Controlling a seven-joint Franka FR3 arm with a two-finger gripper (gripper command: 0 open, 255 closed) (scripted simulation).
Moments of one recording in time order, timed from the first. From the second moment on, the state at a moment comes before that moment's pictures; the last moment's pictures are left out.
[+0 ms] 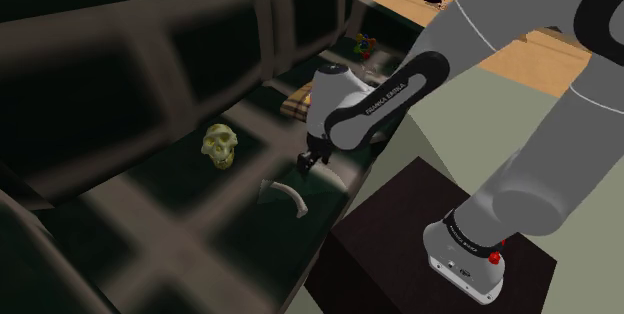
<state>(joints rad) 0.05 0.14 0.35 -2.52 0.02 2.58 0.29</state>
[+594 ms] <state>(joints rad) 0.17 0.51 0.25 -2.33 -0.15 2.73 0.46</state>
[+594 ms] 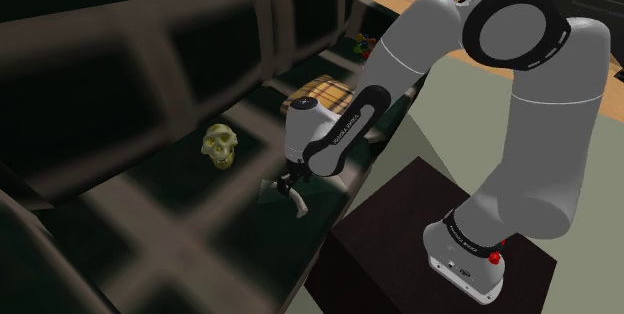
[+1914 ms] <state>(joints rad) 0.21 0.61 0.21 -2.29 -0.18 2.79 0.48</state>
